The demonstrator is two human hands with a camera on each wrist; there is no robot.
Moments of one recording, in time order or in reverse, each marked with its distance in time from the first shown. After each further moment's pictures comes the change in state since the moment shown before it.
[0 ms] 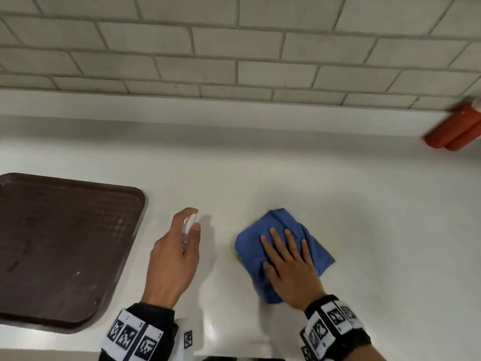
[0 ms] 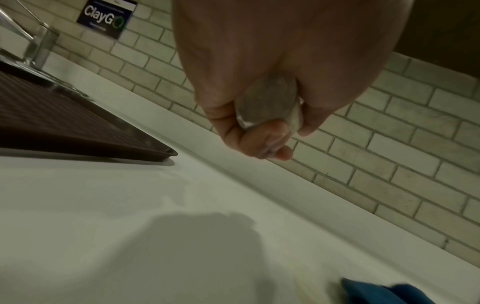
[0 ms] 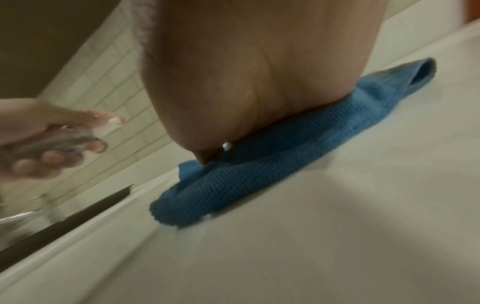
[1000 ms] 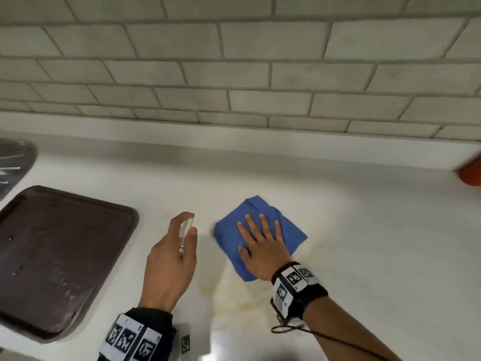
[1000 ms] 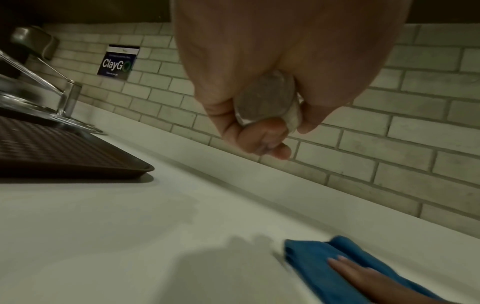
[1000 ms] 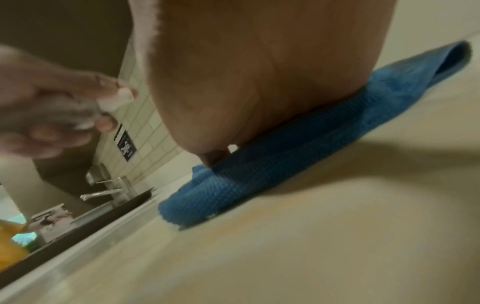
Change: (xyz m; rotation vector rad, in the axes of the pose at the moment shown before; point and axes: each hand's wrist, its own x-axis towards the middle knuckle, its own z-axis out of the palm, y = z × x) left_hand 0.032 0.070 0.058 0.125 0.154 -0.091; right_hand 0.122 0.043 -0.054 -0.031 -0.004 -0.254
